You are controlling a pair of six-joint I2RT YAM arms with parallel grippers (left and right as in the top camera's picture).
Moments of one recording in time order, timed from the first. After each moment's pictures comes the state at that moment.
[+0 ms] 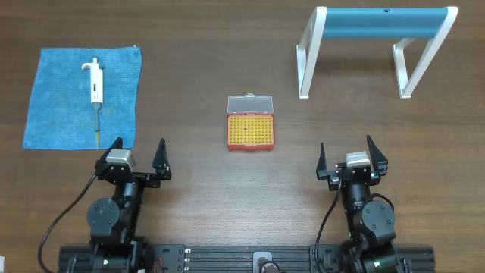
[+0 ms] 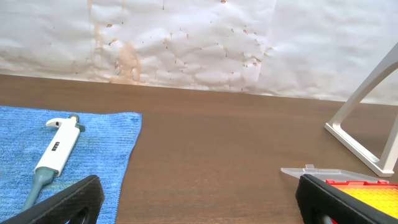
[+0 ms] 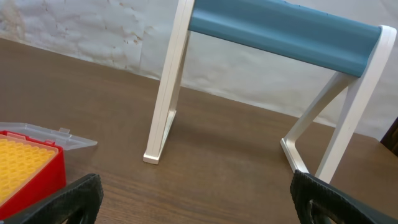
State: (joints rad) left arm 0.01 0.01 0.01 -0.06 0.09 -0.13; right arm 0.26 0.02 0.01 -0.05 0.17 -0.24
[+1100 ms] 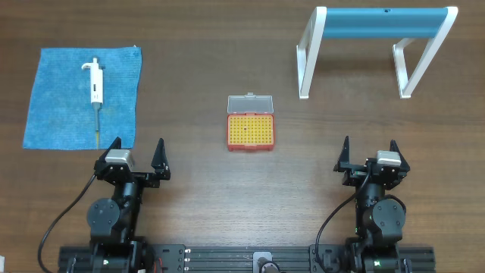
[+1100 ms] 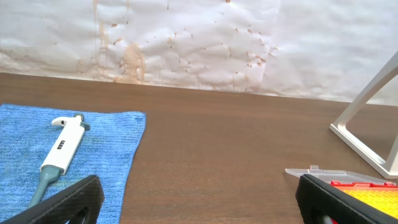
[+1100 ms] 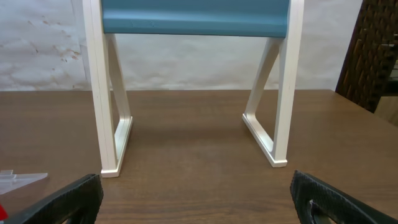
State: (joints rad) left arm 0.01 0.01 0.01 -0.07 0.08 -0.13; right arm 0.04 0.01 0.01 -0.06 0.15 -0.04
